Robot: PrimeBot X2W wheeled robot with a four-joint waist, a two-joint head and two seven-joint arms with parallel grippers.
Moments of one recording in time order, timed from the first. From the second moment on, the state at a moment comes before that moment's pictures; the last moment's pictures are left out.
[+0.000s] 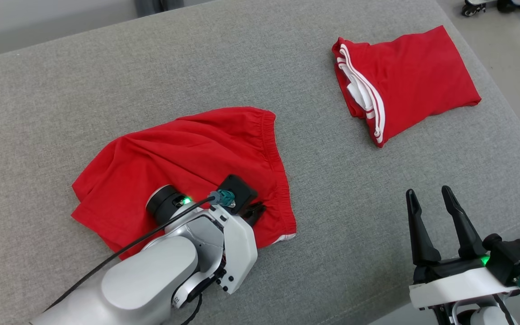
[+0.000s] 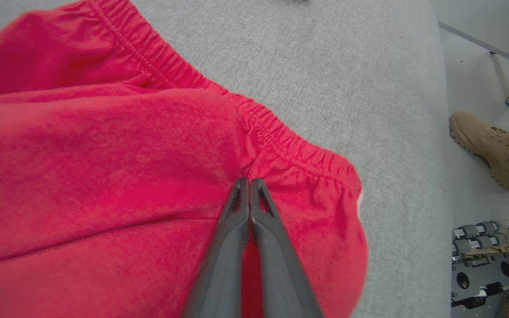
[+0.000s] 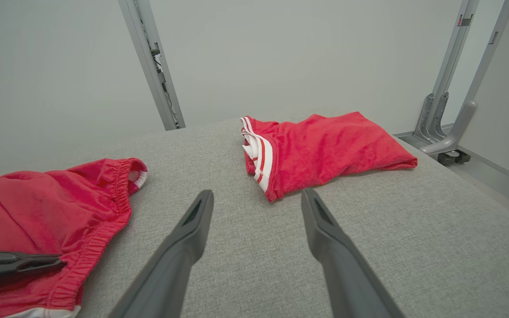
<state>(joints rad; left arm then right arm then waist) -0.77 0.35 -1.23 0.31 -0.81 0.11 0.21 -0.07 -0.05 0.11 0.10 0.27 0.13 -0.26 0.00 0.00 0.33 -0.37</state>
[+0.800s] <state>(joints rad) -0.91 0.28 -1.16 0.63 -0.78 0.03 0.01 -0.10 -0.05 0.13 0.10 0.28 0.13 -0.26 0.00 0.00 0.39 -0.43</state>
